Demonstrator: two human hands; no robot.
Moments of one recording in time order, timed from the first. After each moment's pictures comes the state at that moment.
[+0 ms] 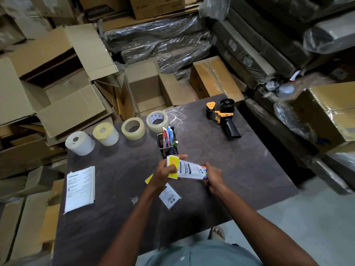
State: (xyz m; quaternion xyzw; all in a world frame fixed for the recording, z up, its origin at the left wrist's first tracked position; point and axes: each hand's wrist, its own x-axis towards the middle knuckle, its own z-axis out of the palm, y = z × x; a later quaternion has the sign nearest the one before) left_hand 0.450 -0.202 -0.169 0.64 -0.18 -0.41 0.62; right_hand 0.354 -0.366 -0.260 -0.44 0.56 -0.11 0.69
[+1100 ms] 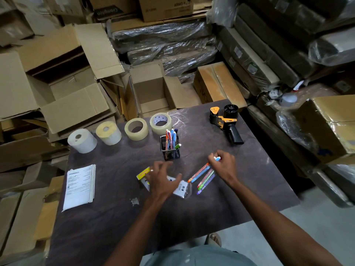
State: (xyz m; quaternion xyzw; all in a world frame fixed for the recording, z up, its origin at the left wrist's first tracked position) left_hand 0.442 -0.191 -0.226 0.93 -0.23 -0.07 0.29; right_hand 0.348 -0.418 -0.224 -0.82 0.37 -0.20 0.39
